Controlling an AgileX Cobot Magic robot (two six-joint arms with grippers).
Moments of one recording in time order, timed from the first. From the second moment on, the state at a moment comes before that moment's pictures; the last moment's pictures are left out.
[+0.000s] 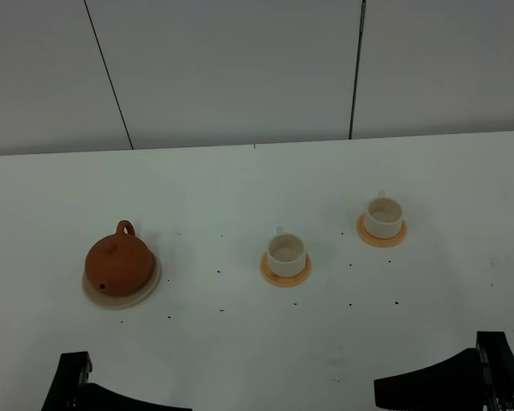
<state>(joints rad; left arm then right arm) -0.15 0.87 -0.26 -1.56 1.15 1.93 0.30 0.92 -0.35 1.68 1.08 -1.84</state>
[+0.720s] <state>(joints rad) -0.15 0.87 -0.26 -1.56 1.15 1.93 0.30 0.92 -0.35 1.68 1.08 -1.83</state>
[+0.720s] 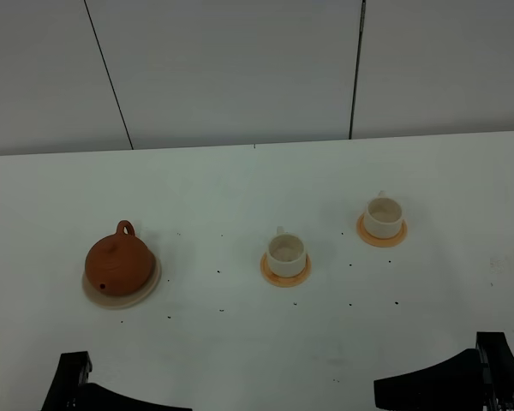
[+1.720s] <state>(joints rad) -0.15 0.87 -0.26 -1.69 1.11 1.93 0.30 0.59 -0.57 1.81 0.69 -1.72</state>
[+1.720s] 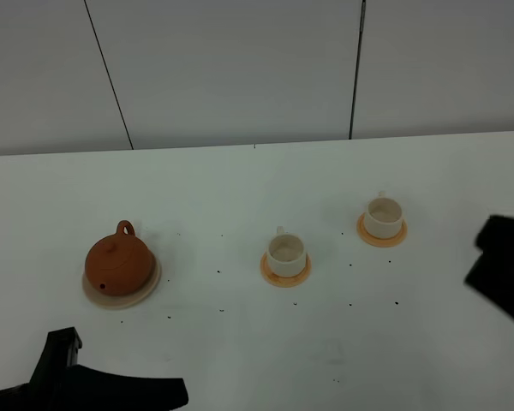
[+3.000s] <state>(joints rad) -0.15 0.87 -0.26 -1.71 0.97 1.93 0.30 0.01 -0.64 0.10 1.00 -0.02</state>
